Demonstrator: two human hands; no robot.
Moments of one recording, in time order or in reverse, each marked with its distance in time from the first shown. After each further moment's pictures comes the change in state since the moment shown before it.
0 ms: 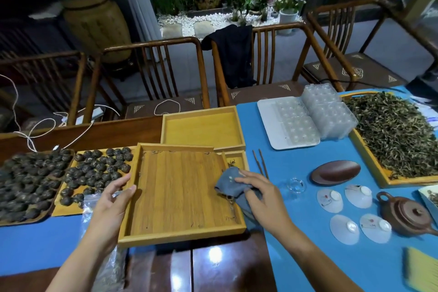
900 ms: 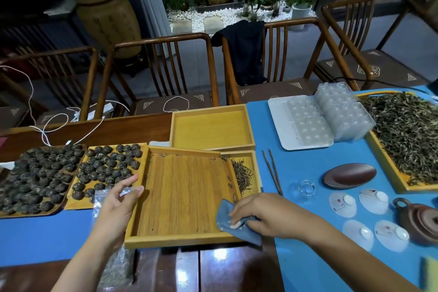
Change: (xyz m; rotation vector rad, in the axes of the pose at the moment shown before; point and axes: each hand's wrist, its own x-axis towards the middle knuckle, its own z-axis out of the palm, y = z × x) left_hand -0.003 0.001 -0.007 -0.090 -0.059 -0.008; right_hand 0.016 -0.030 -0.020 -0.545 -0.798 -0.304
